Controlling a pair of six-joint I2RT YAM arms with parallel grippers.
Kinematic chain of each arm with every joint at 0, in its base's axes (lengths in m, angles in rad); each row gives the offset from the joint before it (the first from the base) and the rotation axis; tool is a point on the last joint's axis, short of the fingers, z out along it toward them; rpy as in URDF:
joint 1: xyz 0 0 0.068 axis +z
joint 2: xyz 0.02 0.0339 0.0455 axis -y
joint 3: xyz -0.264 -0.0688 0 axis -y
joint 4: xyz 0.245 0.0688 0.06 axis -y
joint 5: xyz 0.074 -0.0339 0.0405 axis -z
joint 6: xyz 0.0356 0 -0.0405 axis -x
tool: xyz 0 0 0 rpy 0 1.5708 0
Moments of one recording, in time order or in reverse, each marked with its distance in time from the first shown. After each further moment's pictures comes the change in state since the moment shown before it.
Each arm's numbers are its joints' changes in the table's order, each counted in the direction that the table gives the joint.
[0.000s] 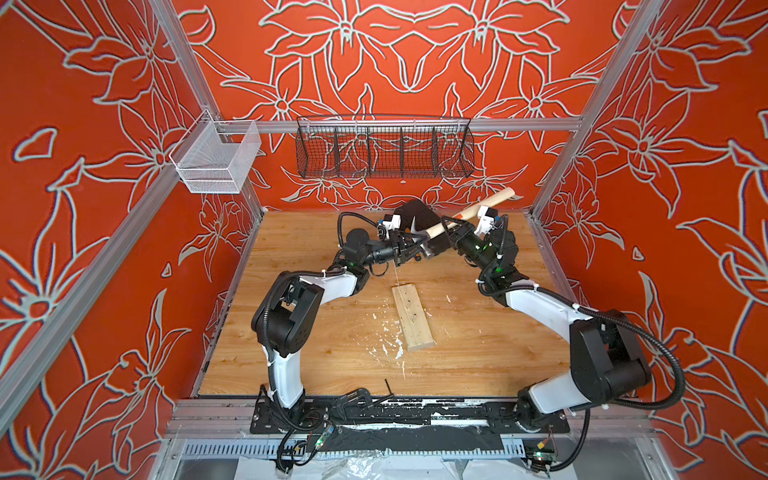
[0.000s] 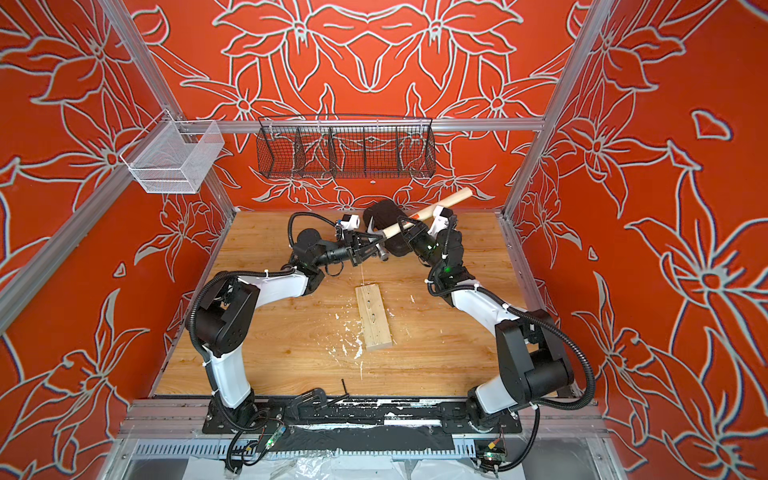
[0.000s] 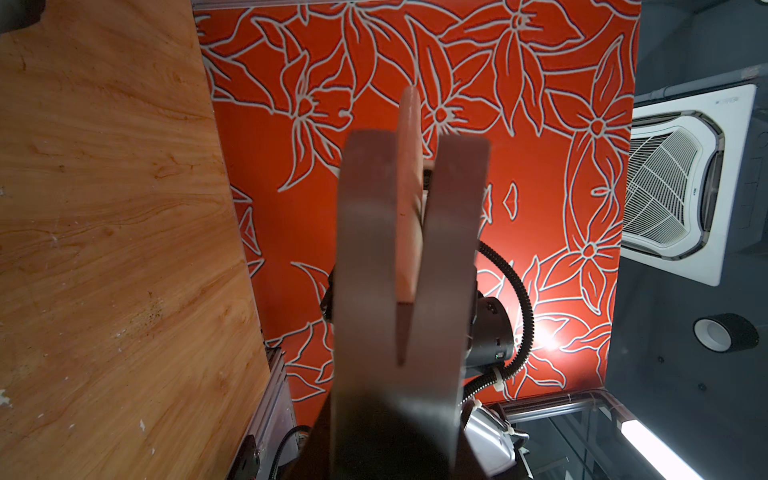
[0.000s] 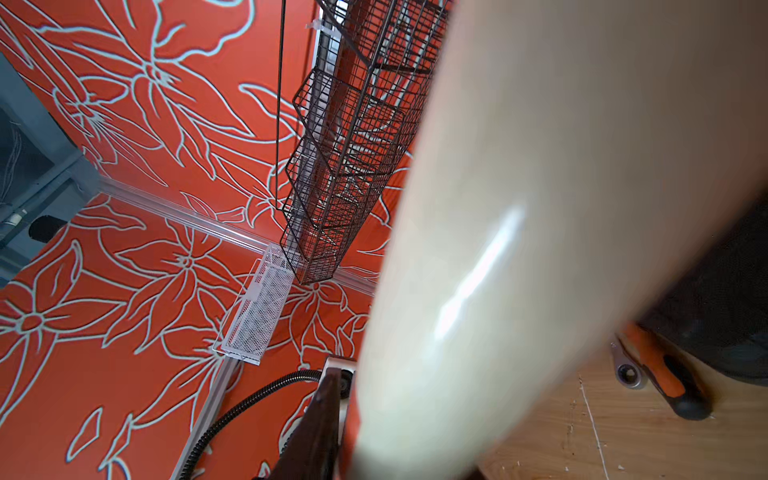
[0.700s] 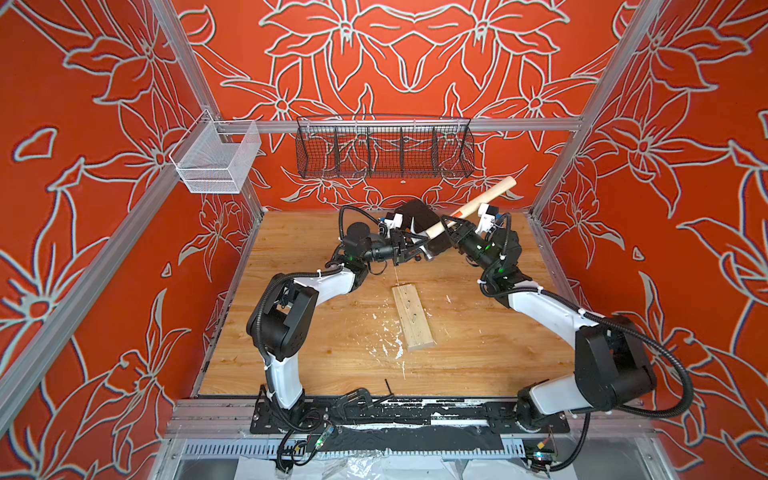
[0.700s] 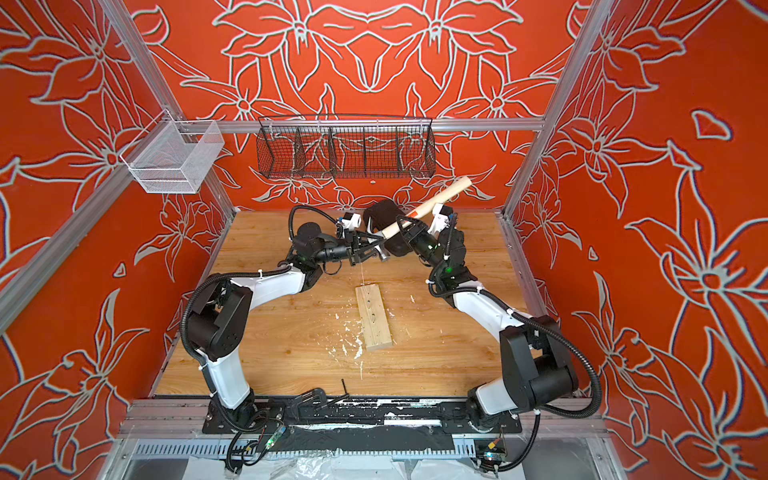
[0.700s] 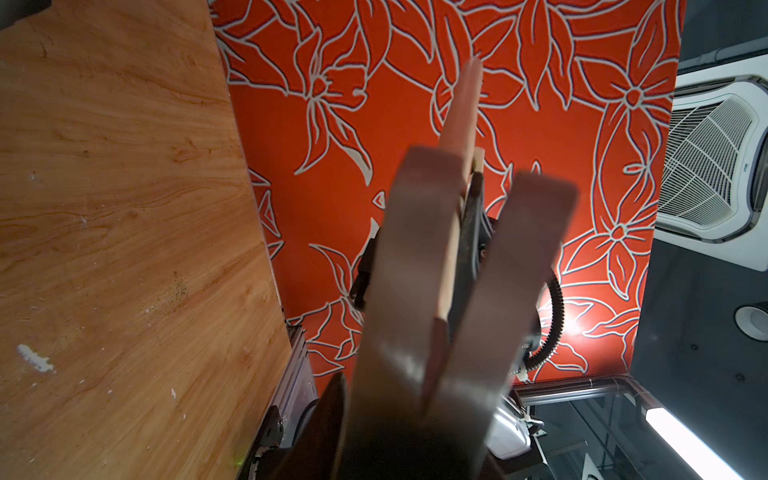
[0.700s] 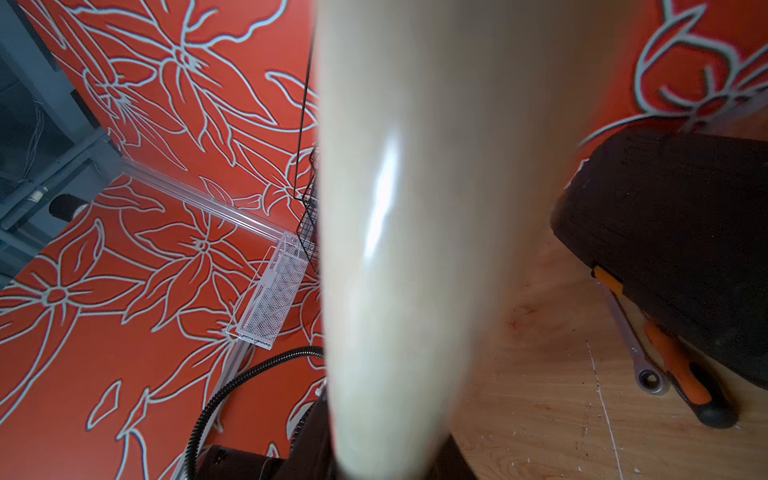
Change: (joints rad) left arm 0.012 0.040 0.039 -0.177 0.059 -0.111; right arm 0.002 0.052 -0.003 -0.013 -0.026 0.045
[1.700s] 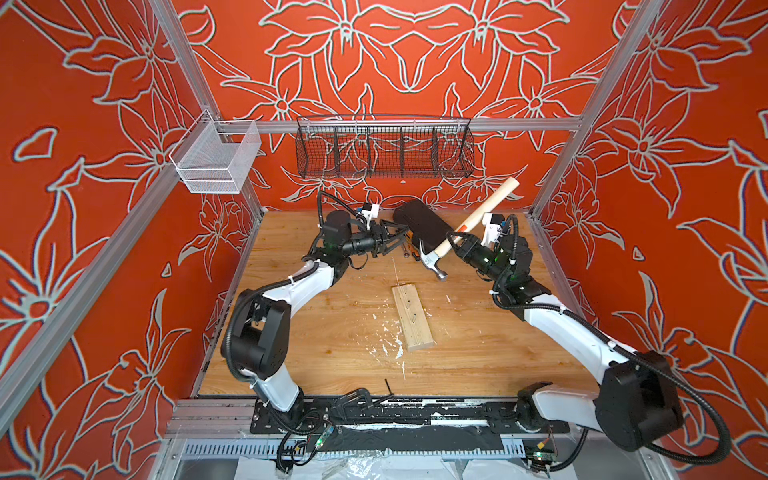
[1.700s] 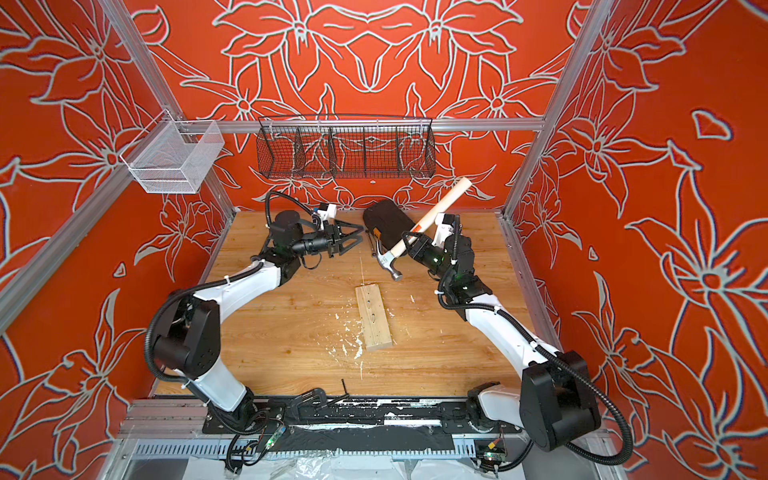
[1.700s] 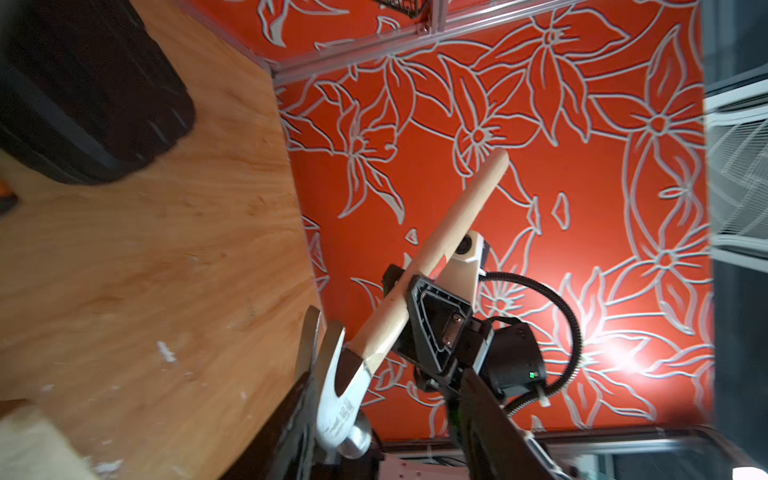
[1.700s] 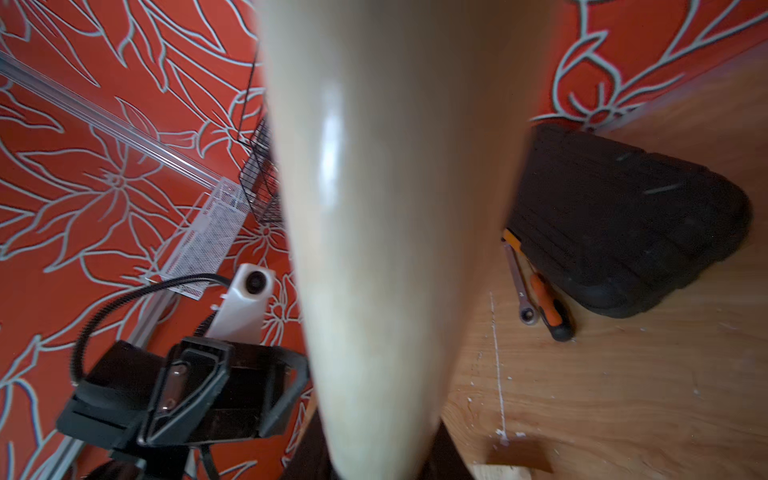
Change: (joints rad) left arm 0.118 0.213 0.031 -0.520 -0.055 -0.354; right arm 0.001 0.203 -0.057 -0.381 0.008 0.256
